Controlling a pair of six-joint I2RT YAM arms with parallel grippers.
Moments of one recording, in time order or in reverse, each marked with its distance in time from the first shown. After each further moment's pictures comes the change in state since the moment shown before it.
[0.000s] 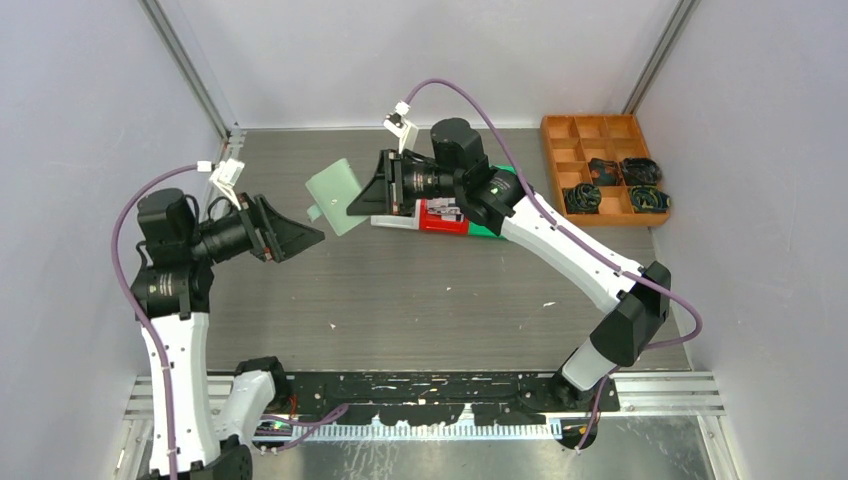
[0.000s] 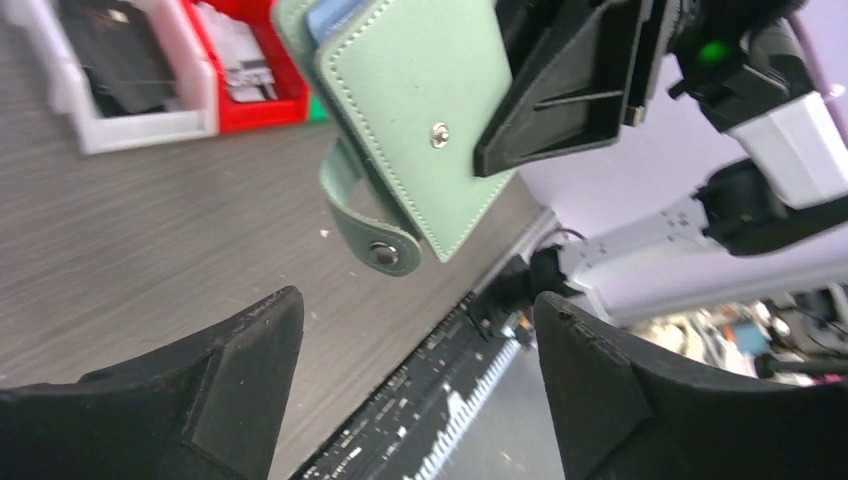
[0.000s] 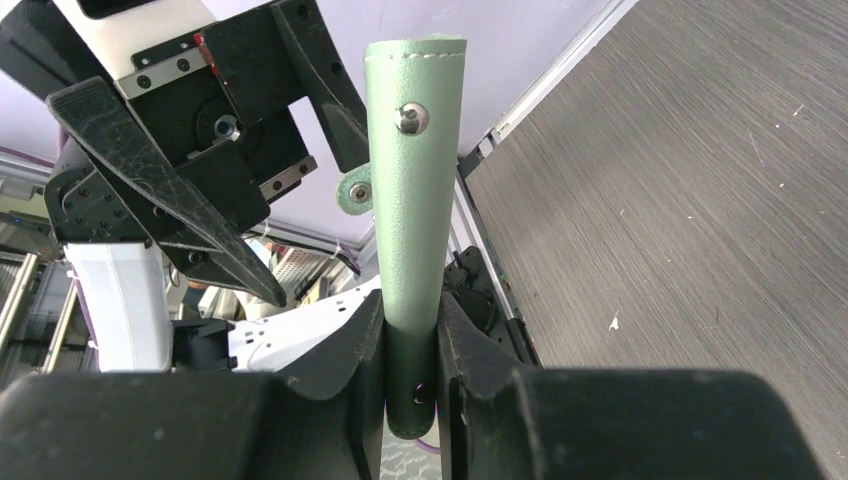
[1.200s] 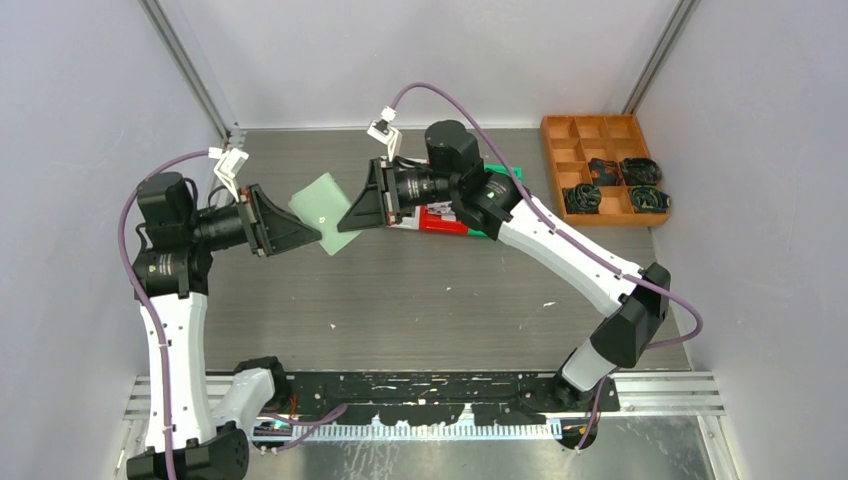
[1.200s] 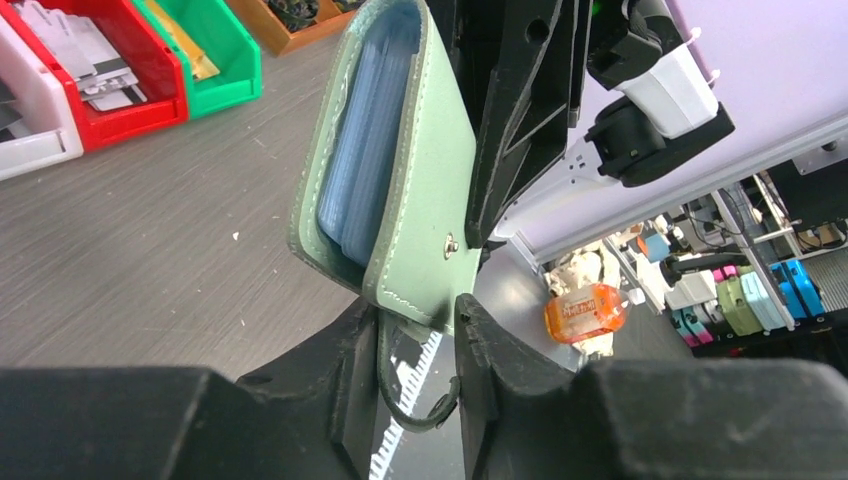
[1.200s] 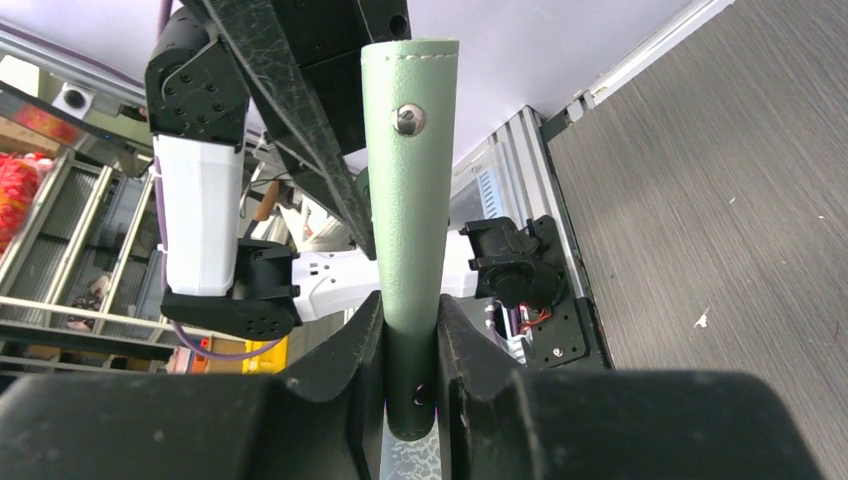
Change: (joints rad) left arm 0.000 0.064 0.041 0.042 0.220 -0.003; right arm 0.045 -0.001 0.023 0.027 -0.134 0.039
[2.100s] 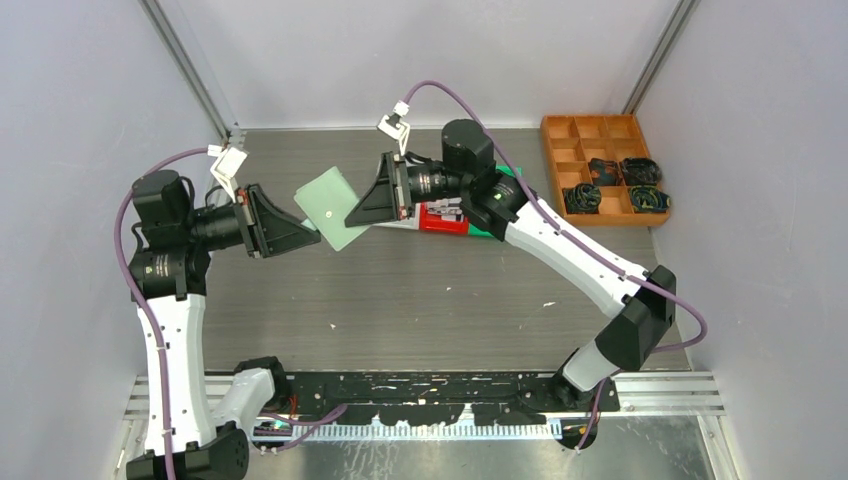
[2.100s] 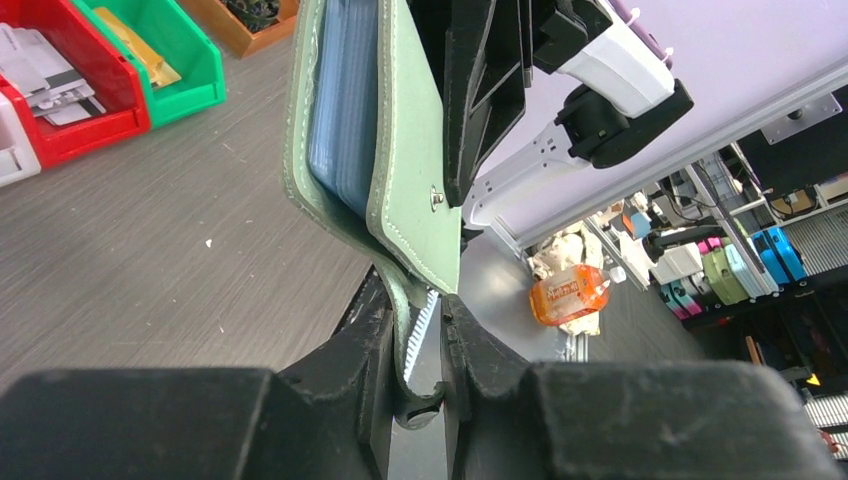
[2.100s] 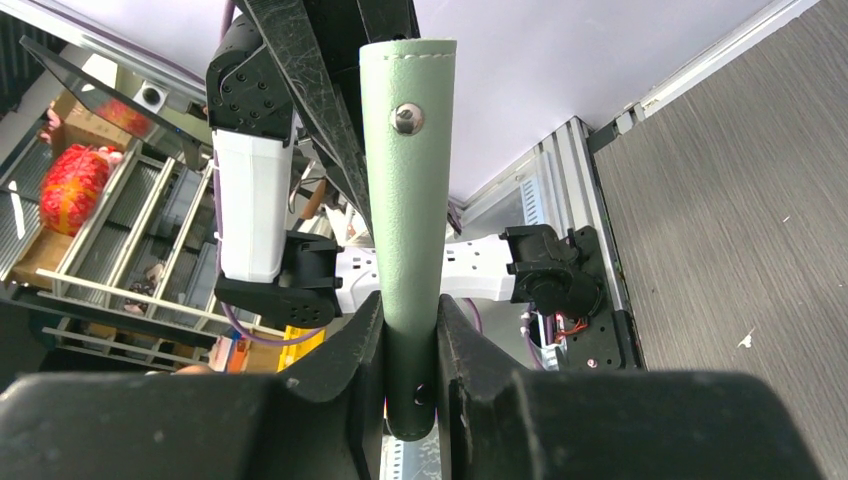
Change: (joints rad) left arm 0.000 0.002 0.037 -0.005 0.068 -0.001; right arm -0.050 -0.028 -0.076 0.183 -0.112 0.126
